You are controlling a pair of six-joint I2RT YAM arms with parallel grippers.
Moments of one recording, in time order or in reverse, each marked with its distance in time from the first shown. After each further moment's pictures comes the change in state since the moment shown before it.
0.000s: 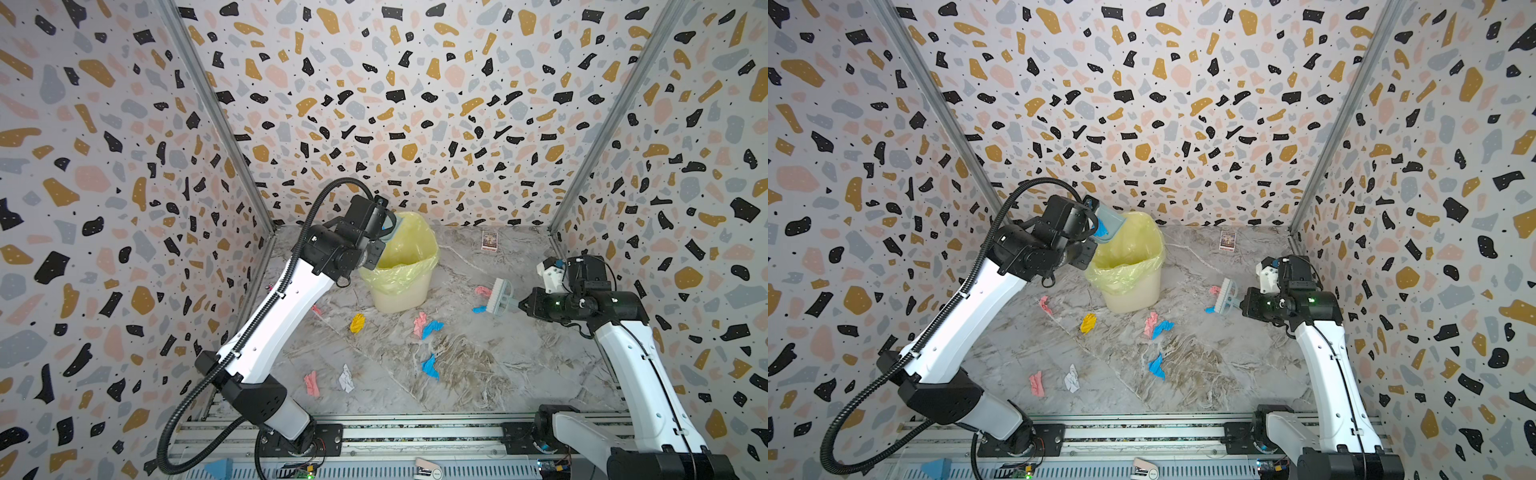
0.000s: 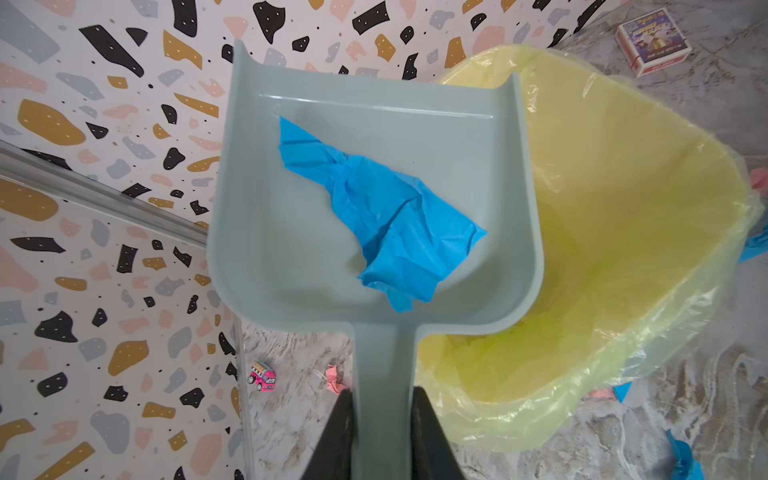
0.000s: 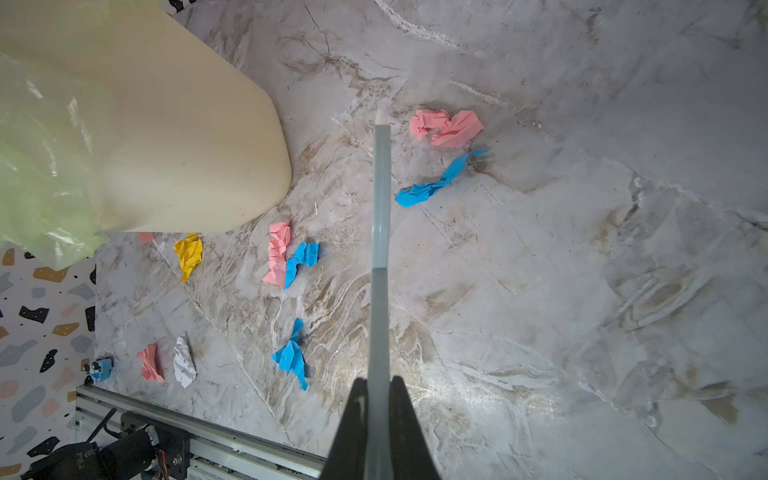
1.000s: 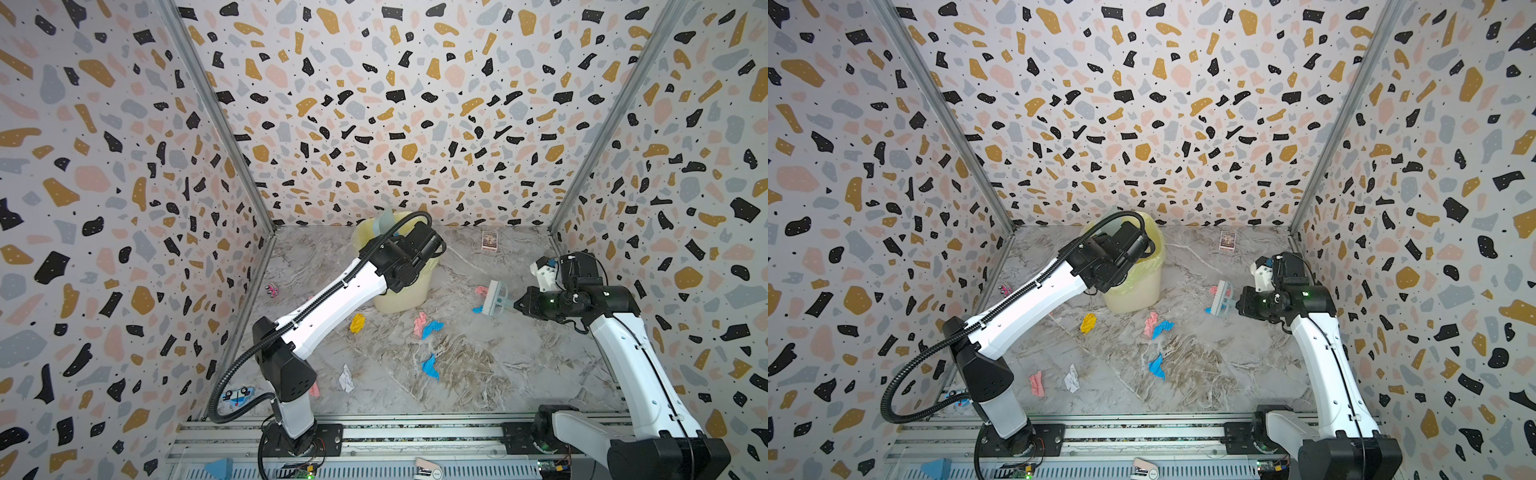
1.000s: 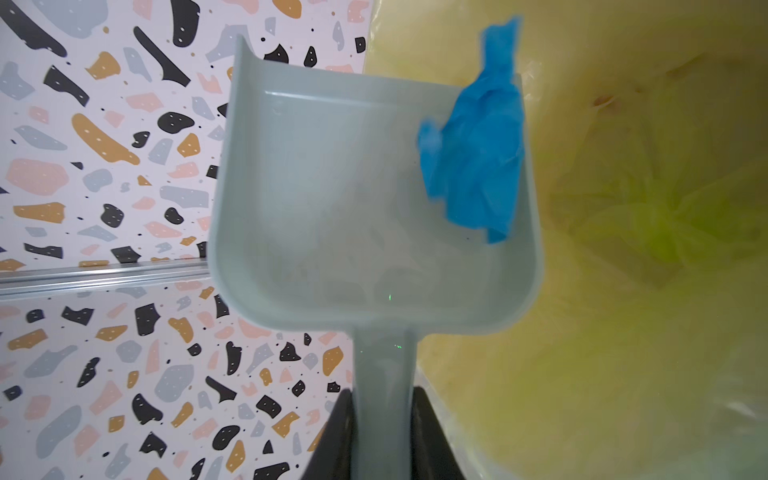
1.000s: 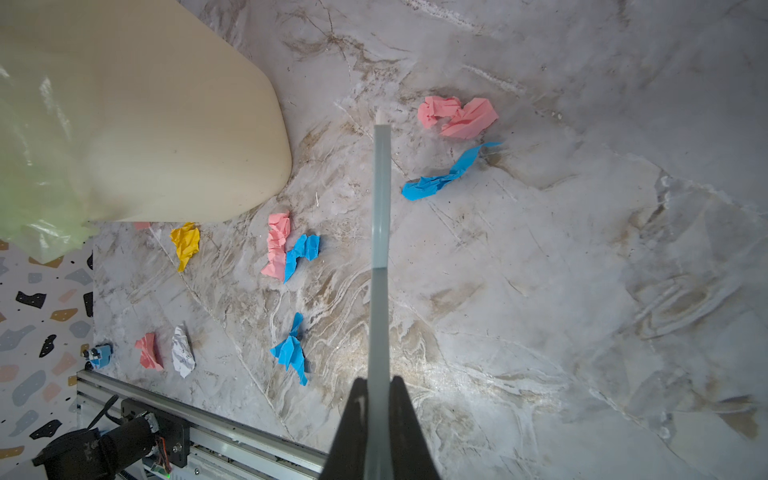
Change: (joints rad) left arm -0.192 0.203 -0.040 0.009 -0.525 0.355; right arm 0.032 0.047 0.000 0.011 -0.007 -0.007
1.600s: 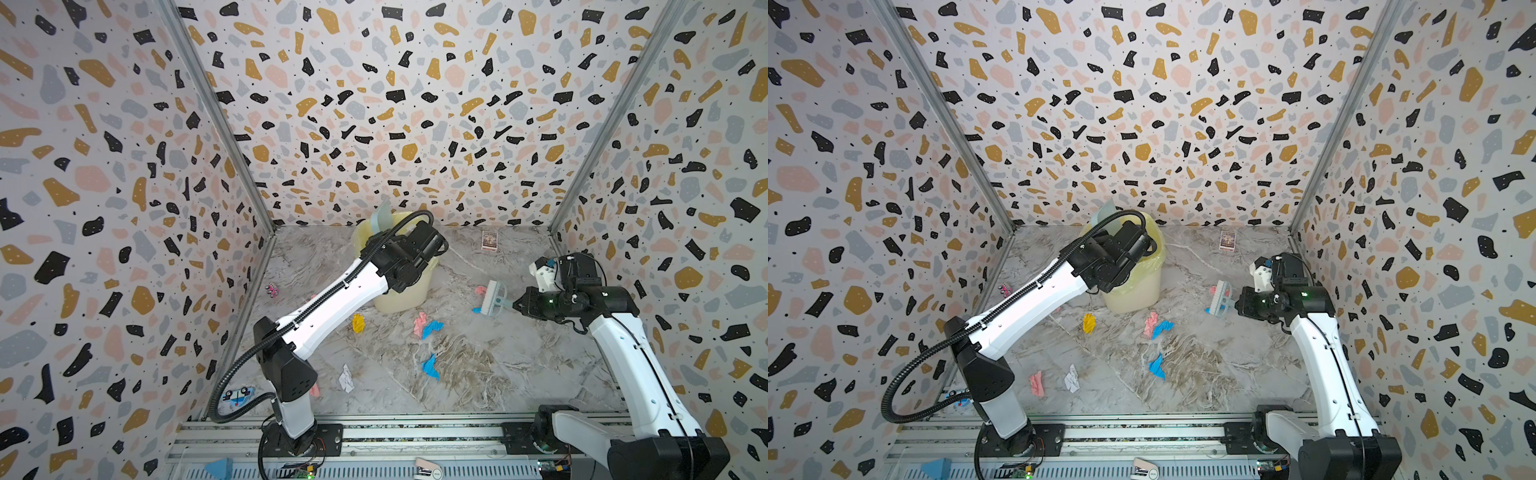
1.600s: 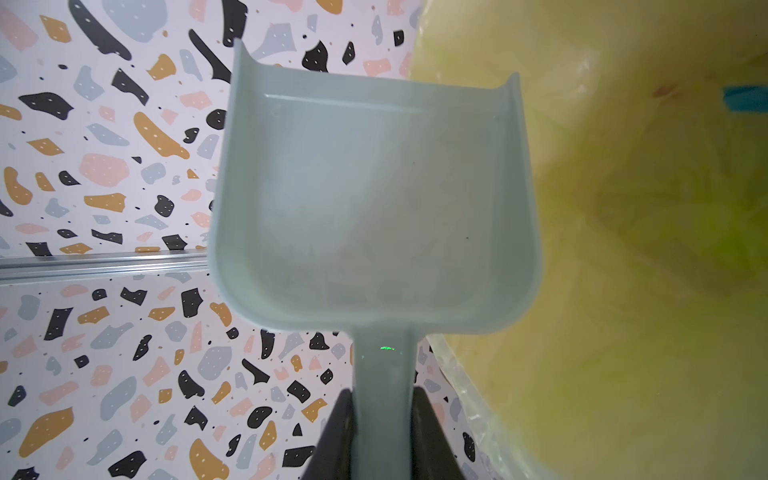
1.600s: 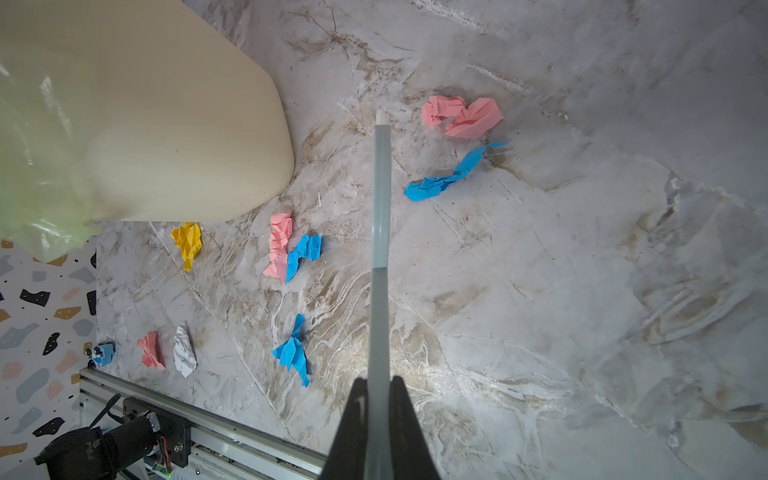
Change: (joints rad) left arm -0.018 -0.001 0.054 0.017 -0.058 0.005; right arm 0.002 0.000 -0.017 0.017 -0.008 0.001
